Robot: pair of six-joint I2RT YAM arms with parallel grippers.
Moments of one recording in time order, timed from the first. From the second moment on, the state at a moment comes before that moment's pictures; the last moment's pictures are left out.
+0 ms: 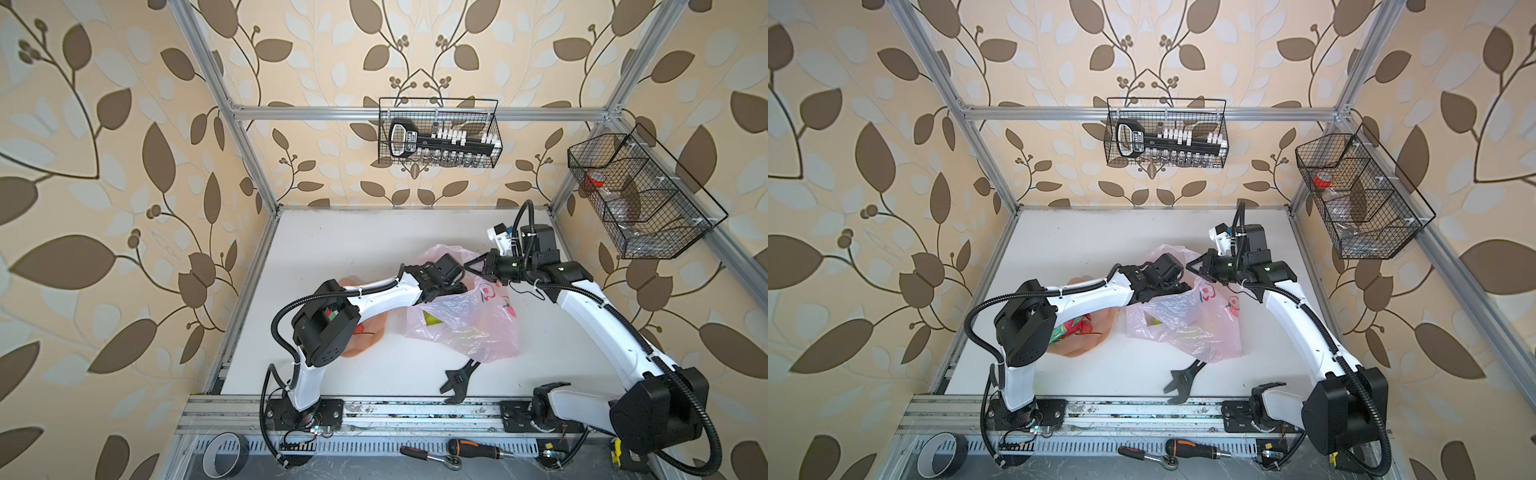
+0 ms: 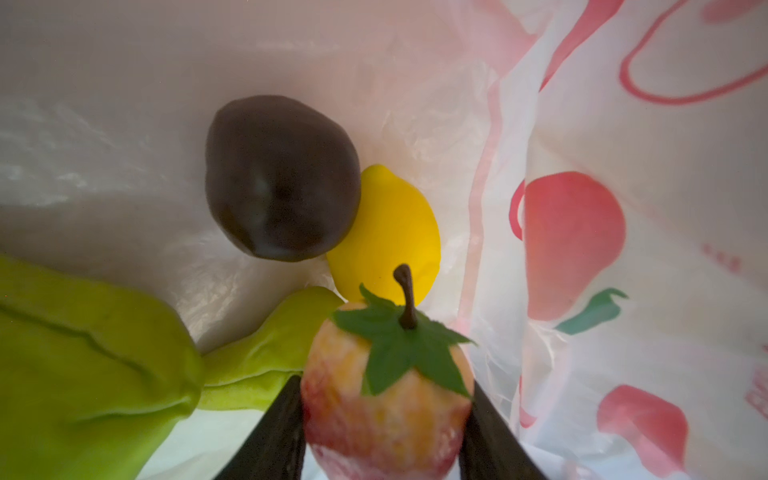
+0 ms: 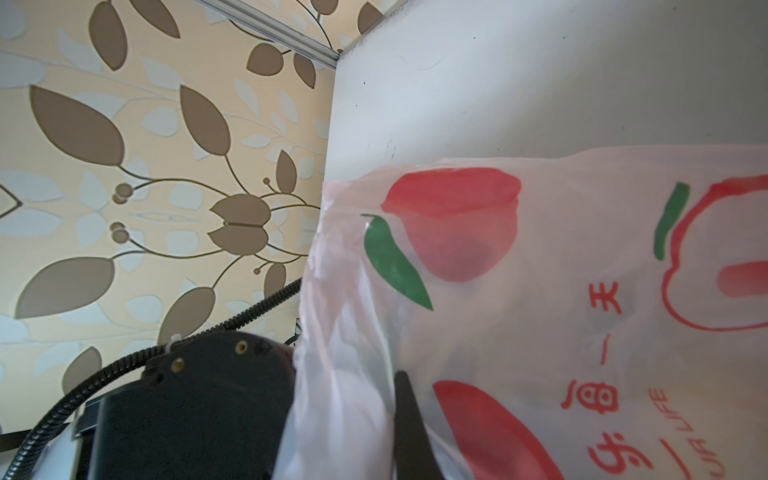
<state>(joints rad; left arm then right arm) -0.91 1.96 1.48 -0.47 0.36 -1.13 0.19 1.25 1.07 -0.53 -0.68 0.64</state>
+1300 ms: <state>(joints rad) -0.94 2.01 1.58 -0.63 0.25 -1.20 0.16 1.25 1.05 -0.52 -0.69 0.64</state>
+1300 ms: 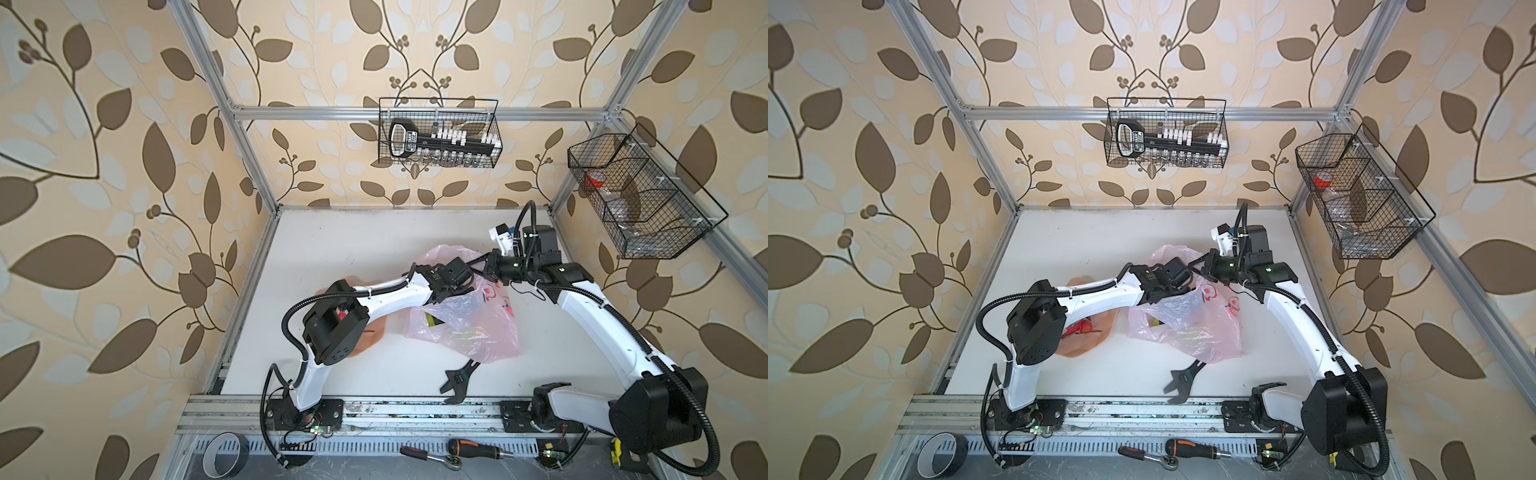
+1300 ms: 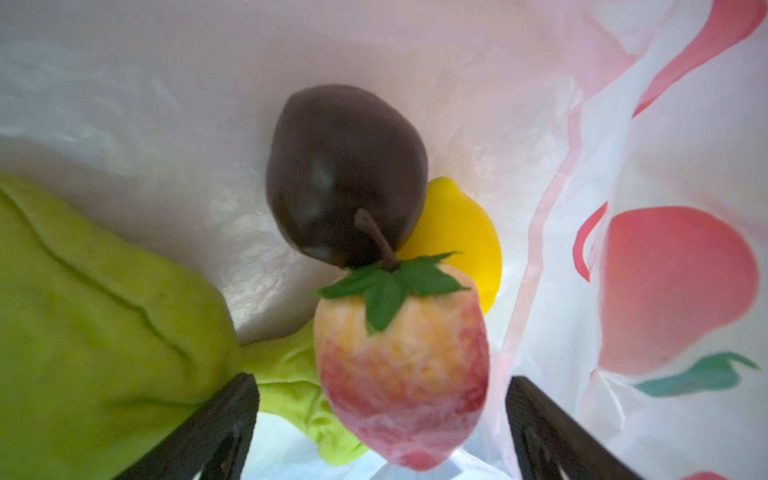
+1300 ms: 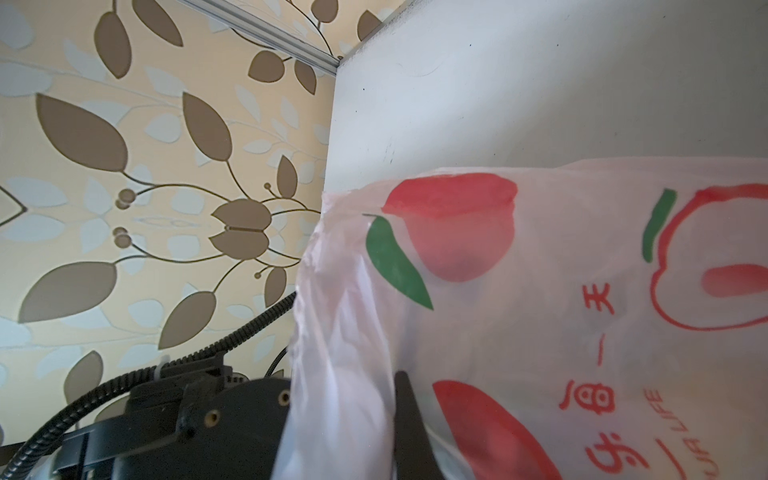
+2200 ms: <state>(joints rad) -0.94 1.77 1.54 -0.93 0.07 -0.99 0.14 1.23 1.05 -0.56 -0.70 0.61</state>
